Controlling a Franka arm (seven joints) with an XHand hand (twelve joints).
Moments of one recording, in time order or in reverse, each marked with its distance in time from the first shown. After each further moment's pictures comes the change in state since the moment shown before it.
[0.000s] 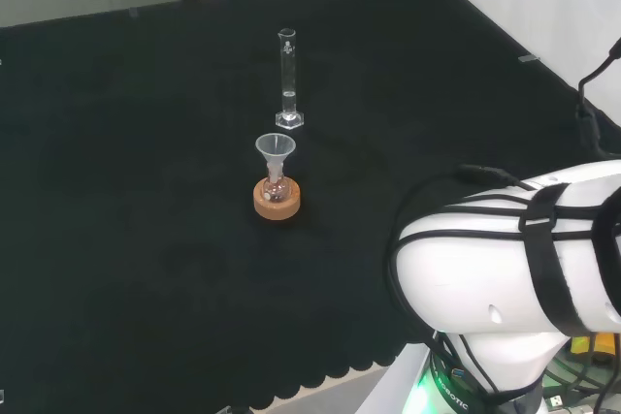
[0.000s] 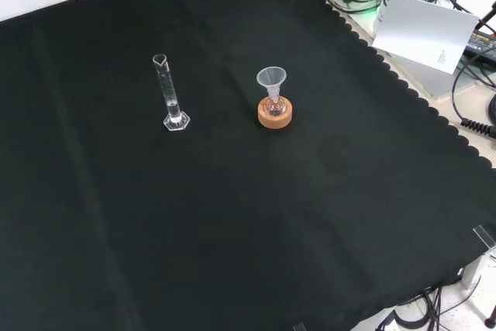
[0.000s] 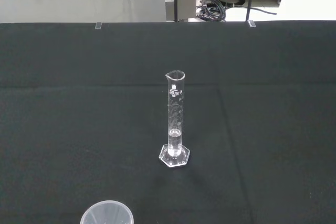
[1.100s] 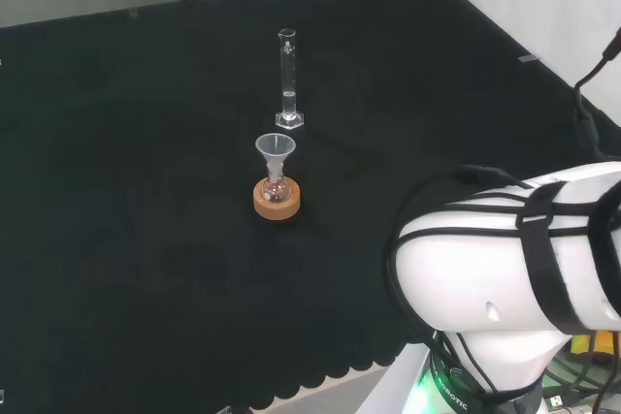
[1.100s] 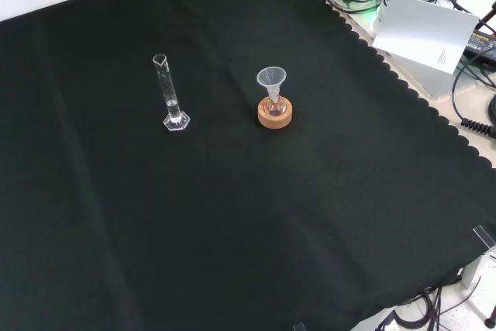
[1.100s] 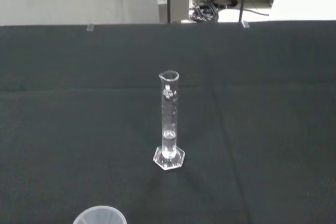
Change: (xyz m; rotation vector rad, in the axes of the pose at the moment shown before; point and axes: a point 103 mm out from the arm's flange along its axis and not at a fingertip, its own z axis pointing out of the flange) arm -0.002 0.011 0.014 0.000 -0.001 0.029
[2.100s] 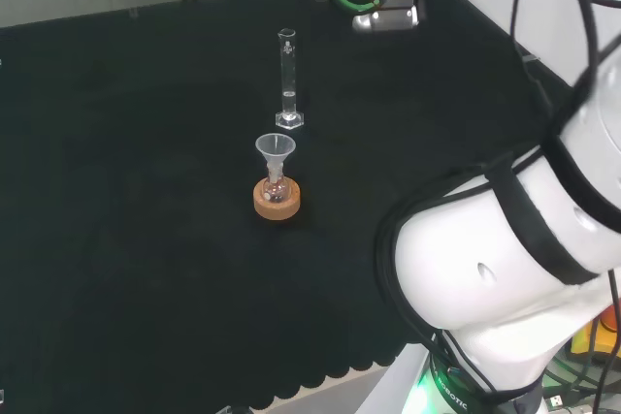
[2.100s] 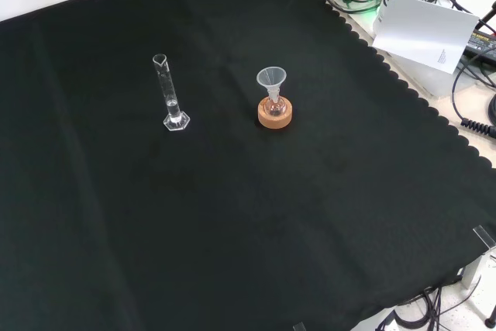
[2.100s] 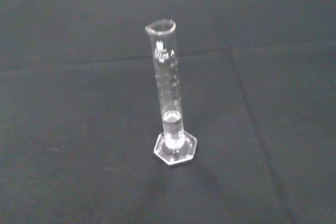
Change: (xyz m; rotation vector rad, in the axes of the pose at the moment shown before) arm -0.016 0.120 0.131 0.060 0.092 -0.008
